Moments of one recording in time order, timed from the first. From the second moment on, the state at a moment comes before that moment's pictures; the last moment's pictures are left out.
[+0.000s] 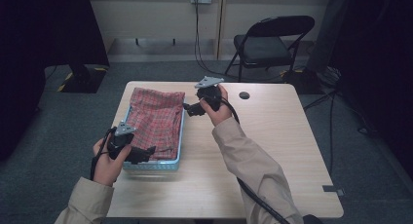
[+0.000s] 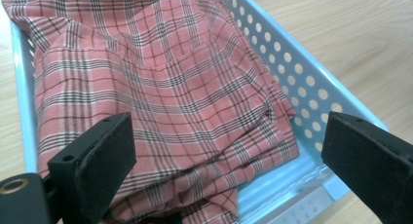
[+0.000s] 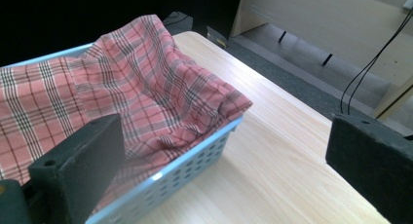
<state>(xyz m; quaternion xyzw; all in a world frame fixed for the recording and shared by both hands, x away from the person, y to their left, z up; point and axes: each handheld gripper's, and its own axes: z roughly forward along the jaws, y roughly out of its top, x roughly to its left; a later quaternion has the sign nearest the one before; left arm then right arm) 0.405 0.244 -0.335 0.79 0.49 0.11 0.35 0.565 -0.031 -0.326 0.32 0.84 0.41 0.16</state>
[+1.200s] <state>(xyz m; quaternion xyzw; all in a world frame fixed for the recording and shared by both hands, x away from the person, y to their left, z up) 0.407 0.210 -0.331 0.80 0.47 0.10 0.36 0.547 -0.084 -0.323 0.33 0.83 0.42 0.15</state>
